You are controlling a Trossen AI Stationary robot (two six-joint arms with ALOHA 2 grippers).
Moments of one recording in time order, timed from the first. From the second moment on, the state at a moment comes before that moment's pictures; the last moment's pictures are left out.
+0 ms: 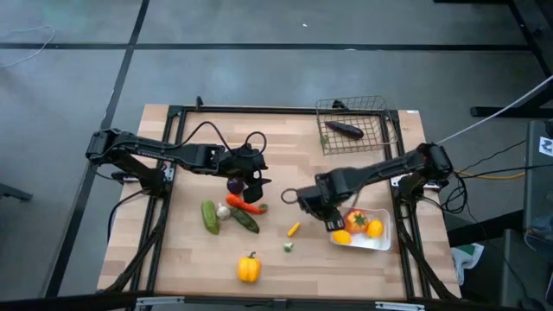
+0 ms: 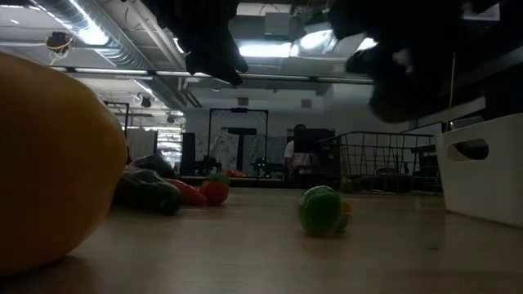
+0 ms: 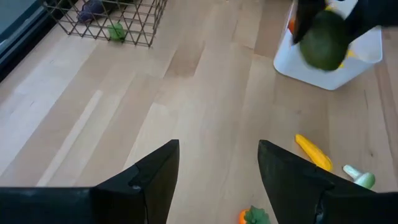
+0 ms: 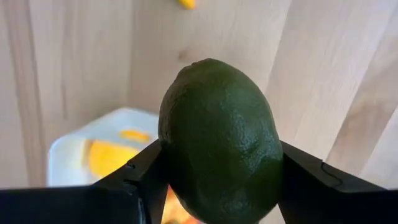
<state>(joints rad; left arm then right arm) -0.02 1.42 1.03 -0.34 -0.19 -0.26 0.25 1.75 1.46 -1.23 -0.04 0.07</state>
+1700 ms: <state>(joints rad) -0.02 1.42 1.03 -0.32 -0.19 -0.27 0.81 1.44 1.06 -1.33 -0.02 0.86</state>
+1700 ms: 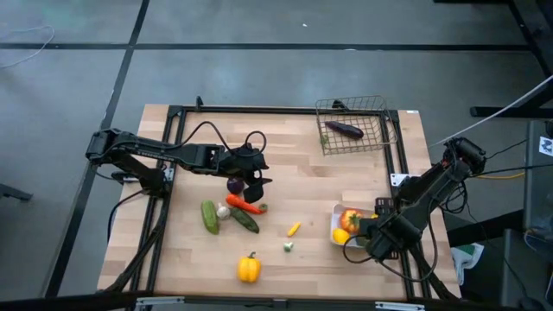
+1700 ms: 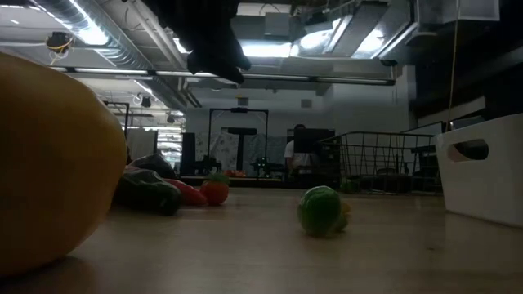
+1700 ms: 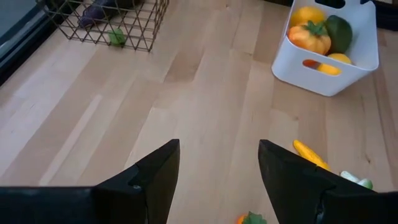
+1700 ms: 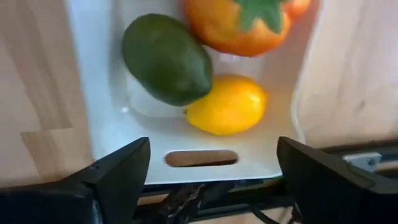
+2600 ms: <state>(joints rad) -0.09 1.42 1.03 -0.22 -0.20 -0.19 0.49 1.60 1.35 -0.79 0.26 0.19</state>
